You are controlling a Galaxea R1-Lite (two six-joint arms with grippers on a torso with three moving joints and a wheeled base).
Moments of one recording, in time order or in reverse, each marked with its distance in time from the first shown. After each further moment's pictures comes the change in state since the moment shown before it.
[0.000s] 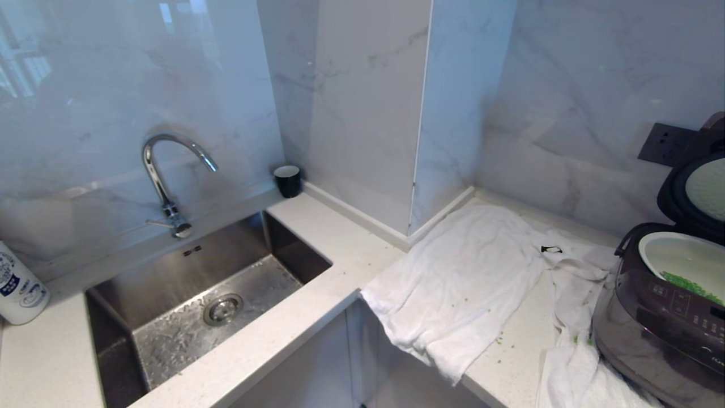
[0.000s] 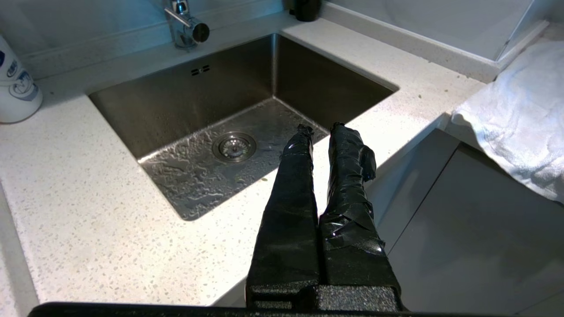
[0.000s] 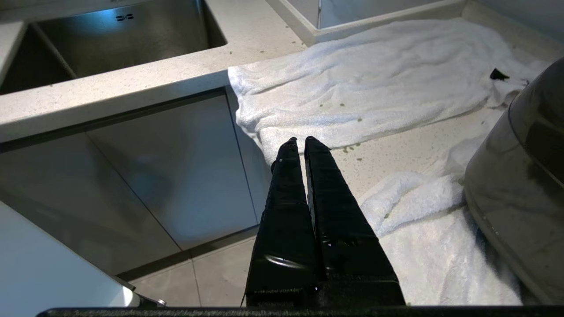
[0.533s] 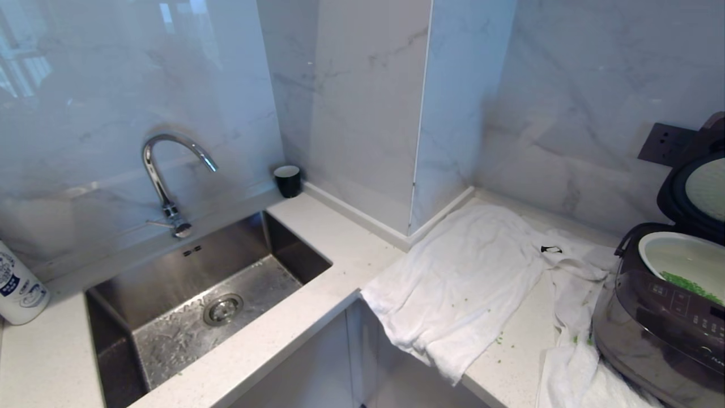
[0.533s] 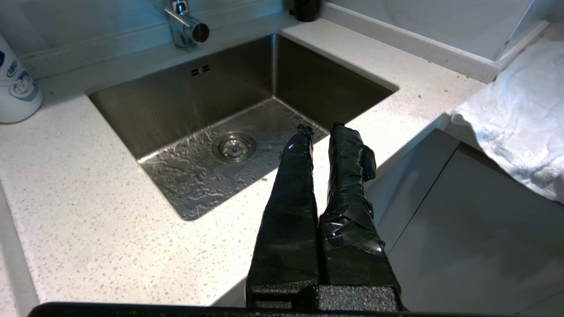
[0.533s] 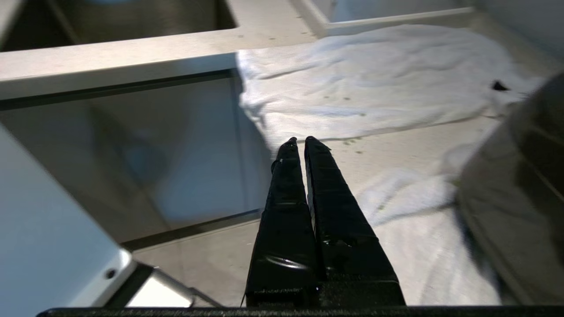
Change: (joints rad) left arm 0.000 0.000 -0.001 0.000 0.000 0.000; right arm 0.139 -0.081 -0.077 0.175 -0.072 -0.081
